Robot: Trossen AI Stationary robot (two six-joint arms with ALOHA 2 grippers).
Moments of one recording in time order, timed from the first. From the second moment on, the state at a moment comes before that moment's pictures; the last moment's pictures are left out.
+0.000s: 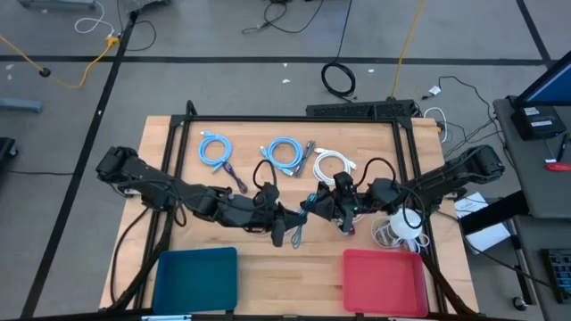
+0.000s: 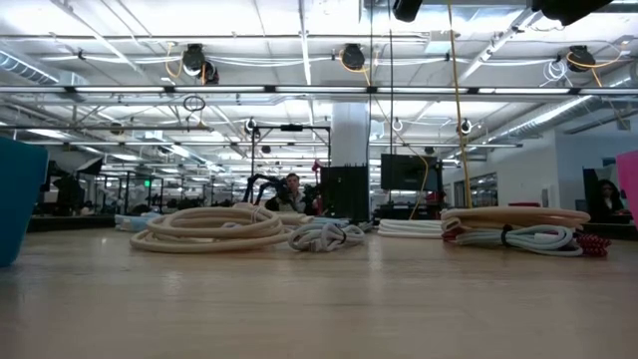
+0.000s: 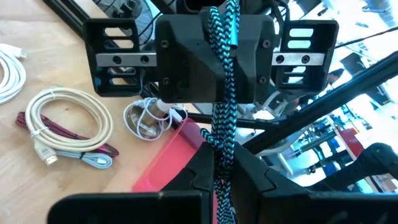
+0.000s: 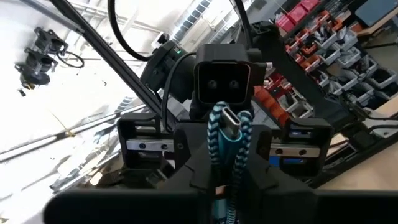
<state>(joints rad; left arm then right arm) -0.35 1.58 1.28 0.09 -0.36 -0.90 0.28 1.39 0.71 1.02 0.11 0.78</state>
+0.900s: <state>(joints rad) -0.59 1.46 1.28 -0.24 -0.11 -1.16 0.52 0.90 0.71 -0.52 -0.20 0.85</state>
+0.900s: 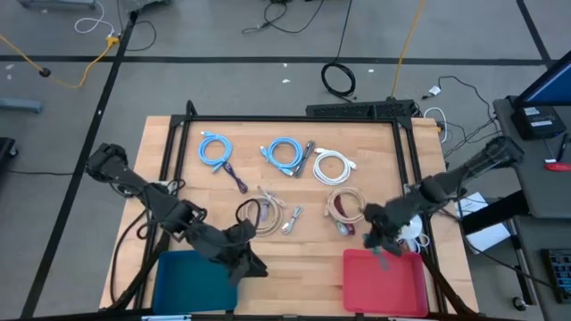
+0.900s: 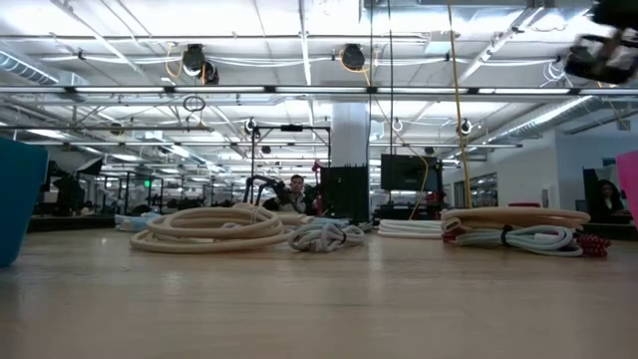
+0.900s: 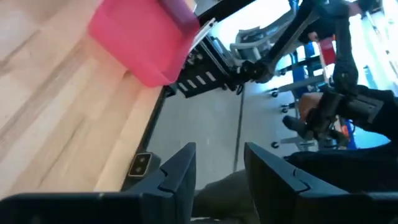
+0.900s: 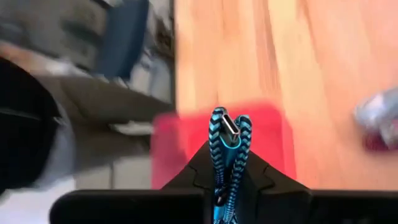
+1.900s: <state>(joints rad) -0.53 1.46 1.28 -0.37 -0.11 -1.18 0.86 1.23 0.74 -0.53 -0.10 0.87</state>
